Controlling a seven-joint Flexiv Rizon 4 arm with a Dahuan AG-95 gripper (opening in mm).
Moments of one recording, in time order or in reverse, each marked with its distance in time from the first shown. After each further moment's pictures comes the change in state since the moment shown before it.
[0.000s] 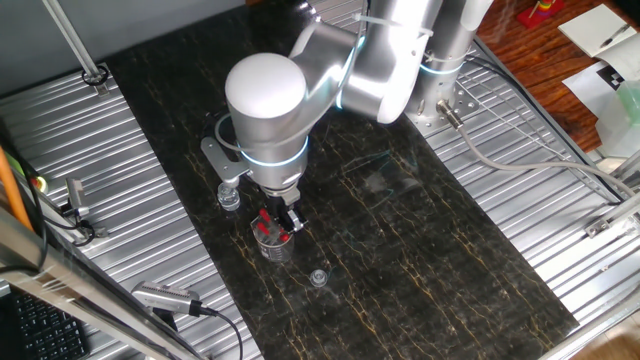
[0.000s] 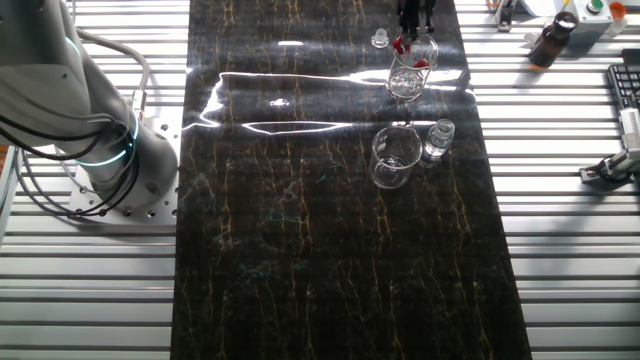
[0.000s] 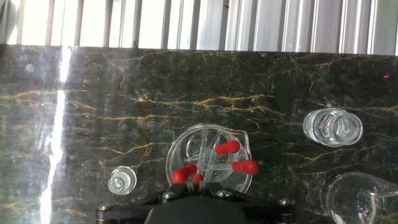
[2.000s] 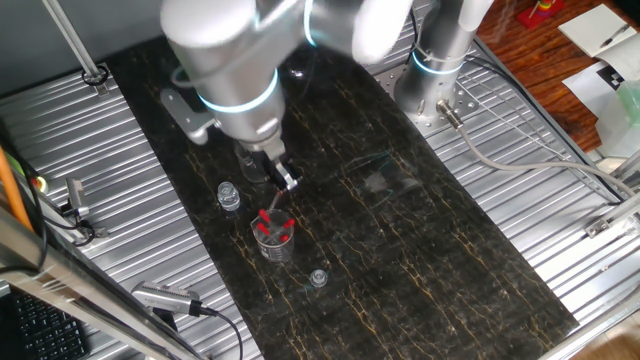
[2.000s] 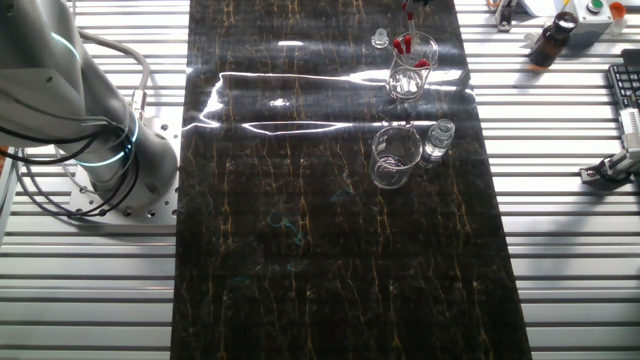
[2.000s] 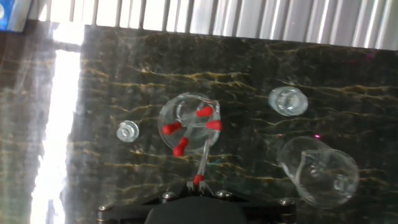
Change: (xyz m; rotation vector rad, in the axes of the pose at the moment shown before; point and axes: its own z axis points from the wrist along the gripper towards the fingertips) arm 0.017 -0.037 -0.127 -0.021 0.142 -0.073
